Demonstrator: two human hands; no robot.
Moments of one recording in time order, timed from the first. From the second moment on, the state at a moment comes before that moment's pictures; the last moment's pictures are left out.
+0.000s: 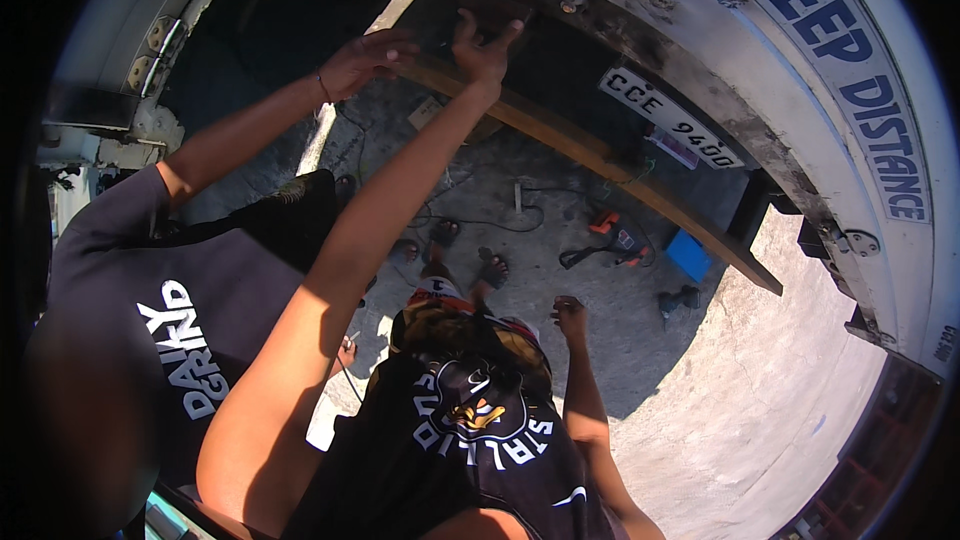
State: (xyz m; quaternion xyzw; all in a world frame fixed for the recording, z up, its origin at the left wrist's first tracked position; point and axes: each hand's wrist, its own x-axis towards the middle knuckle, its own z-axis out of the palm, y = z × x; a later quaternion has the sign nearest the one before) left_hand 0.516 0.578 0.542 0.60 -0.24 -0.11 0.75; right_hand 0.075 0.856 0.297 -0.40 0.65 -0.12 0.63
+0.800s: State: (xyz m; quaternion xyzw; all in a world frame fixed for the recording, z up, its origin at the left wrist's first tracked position) left_hand 0.520 0.591 0.565 0.59 -0.19 -0.23 0.75; right_hand 0.019 0.938 0.271 -0.35 0.72 0.03 0.60
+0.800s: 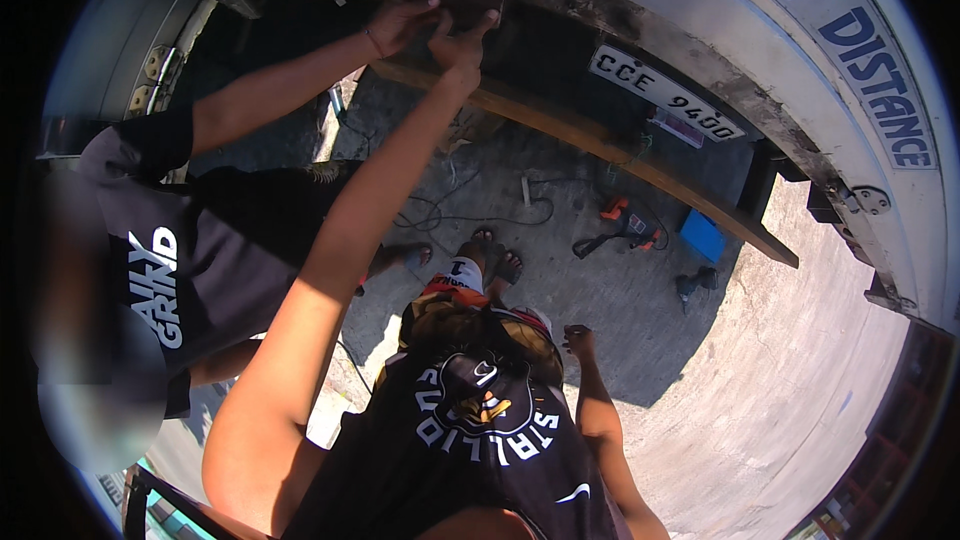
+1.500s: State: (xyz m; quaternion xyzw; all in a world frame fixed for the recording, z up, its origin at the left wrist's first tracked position) left_hand 0.525 0.599 0.584 0.65 -0.19 -0.26 0.69; right_hand 0.110 0.859 0.275 -0.52 0.66 -0.13 0.52
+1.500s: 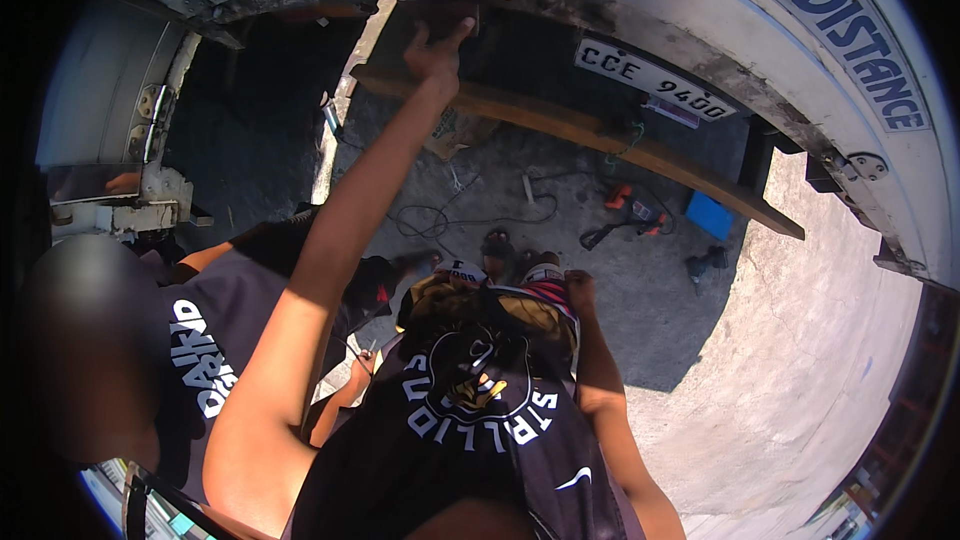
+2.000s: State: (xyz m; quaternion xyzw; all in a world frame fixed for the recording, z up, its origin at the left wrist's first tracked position) left_hand 0.554 0.590 0.561 0.74 -0.27 -0.06 0.61; right_hand 0.188 0.670 0.406 -0.74 0.42 -0.20 0.49
